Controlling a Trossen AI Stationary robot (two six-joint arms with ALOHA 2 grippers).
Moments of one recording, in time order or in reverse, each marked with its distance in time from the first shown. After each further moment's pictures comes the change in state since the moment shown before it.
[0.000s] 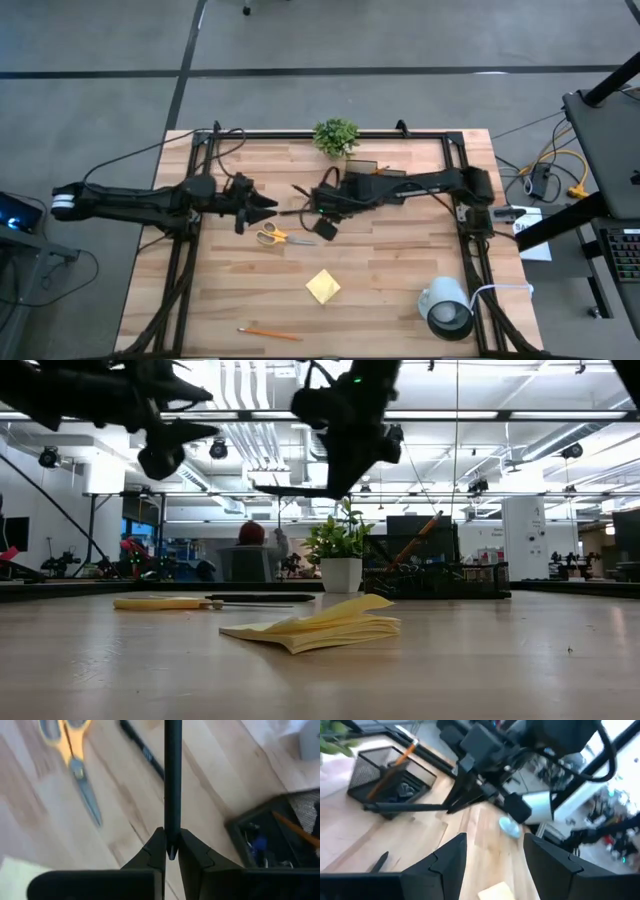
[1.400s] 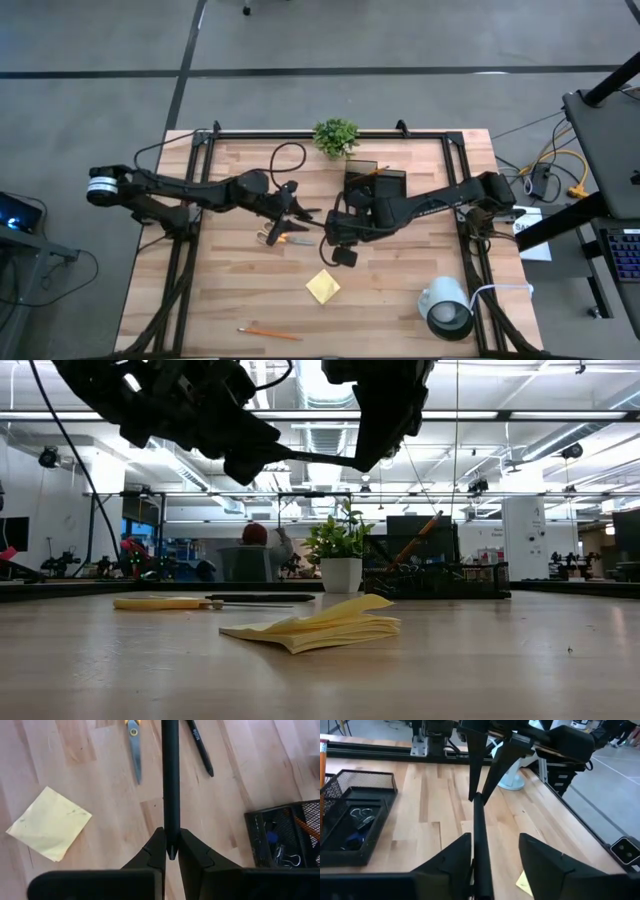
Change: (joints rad) left arm 0.033 0.579 0.241 0.149 0.277 0.554; right arm 0.163 -0.122 -0.123 0.026 0.031 -0.109
